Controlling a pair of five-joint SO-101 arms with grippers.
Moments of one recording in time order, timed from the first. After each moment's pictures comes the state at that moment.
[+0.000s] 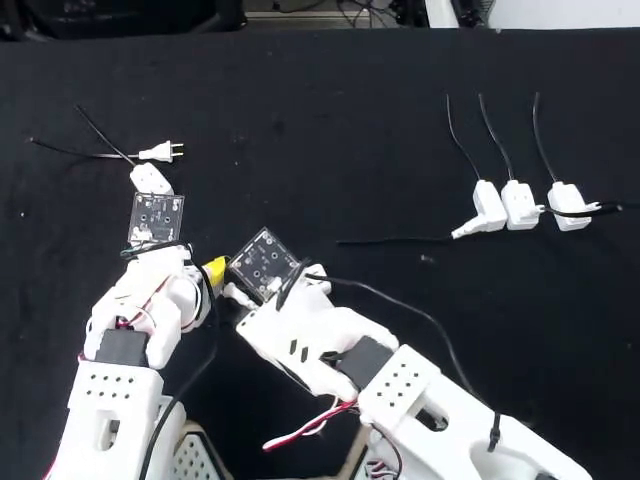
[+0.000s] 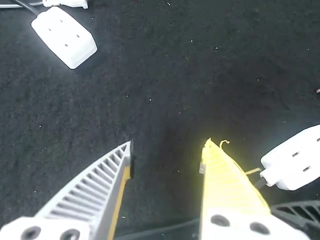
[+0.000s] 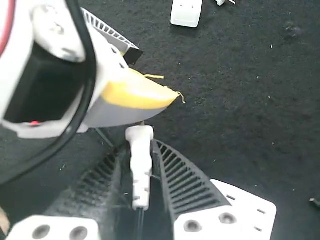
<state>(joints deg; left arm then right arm) -0.4 -69.4 79.7 40.4 -2.9 -47.5 -51.8 76.6 22.2 1.6</state>
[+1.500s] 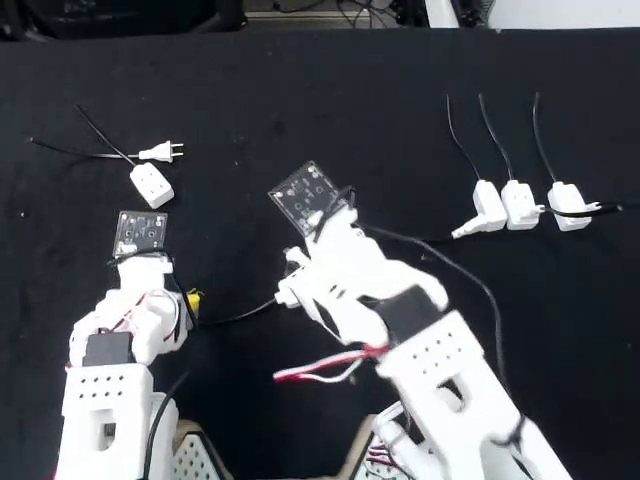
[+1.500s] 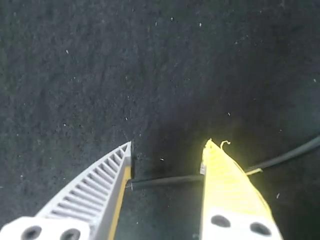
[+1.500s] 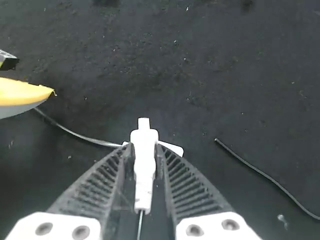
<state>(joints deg) -10.4 -69.2 82.5 50.1 -9.6 -31.0 -49.4 50.7 59.9 9.0</state>
